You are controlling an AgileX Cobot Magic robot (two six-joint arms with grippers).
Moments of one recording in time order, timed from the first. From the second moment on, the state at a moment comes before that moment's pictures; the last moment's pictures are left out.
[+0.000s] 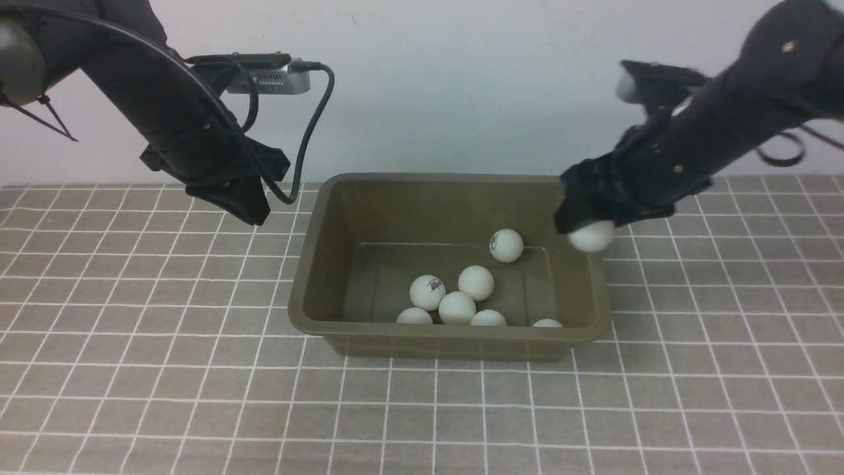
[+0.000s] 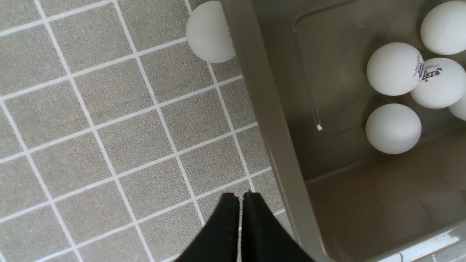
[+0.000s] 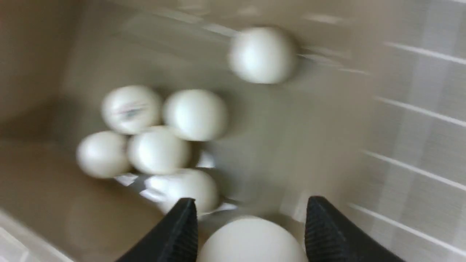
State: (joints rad) right arm 0.26 1.87 -1.50 0.45 0.96 -0.20; left arm -0.09 1.97 -1.77 -0.31 1.23 0.30
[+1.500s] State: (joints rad) right arm 0.21 1.32 -1.54 0.05 1.05 -0.04; left arm -0.18 2.23 -1.77 -0.30 0.77 0.26
